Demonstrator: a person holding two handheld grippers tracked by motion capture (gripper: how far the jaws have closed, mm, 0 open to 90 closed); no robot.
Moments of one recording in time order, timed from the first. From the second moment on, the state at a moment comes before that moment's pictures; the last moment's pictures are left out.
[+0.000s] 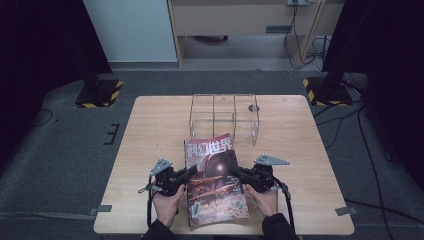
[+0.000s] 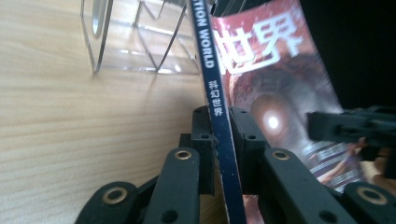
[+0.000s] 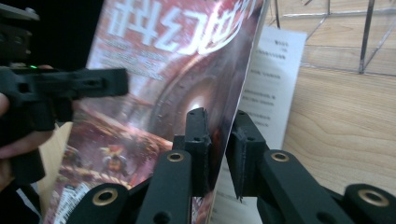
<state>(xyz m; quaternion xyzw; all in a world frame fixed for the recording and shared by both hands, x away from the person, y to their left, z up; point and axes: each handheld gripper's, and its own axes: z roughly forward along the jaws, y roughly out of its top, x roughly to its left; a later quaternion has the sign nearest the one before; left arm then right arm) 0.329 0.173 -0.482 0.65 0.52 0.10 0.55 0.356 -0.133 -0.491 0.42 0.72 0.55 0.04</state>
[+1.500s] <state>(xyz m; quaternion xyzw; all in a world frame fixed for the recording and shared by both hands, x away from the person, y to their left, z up) 0.314 0.175 -0.390 0.65 0.43 0.15 0.60 0.363 -0.177 -0.498 0.46 0.70 0.53 0.11</state>
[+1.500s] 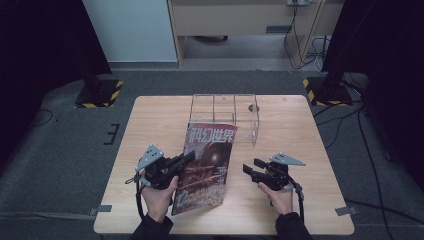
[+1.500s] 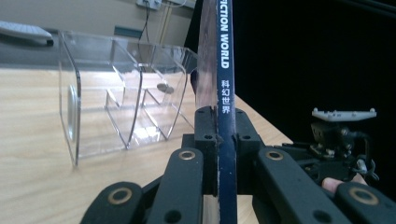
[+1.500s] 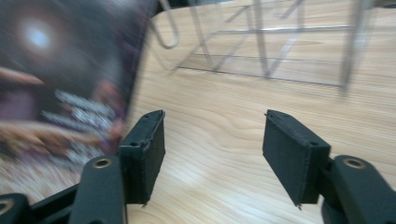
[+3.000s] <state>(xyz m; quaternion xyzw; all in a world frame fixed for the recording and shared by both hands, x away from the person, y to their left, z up) 0.404 0.185 -0.310 0.61 0.47 0.29 0.57 0.363 -0.266 -0.537 0.52 0.75 0.35 0.21</state>
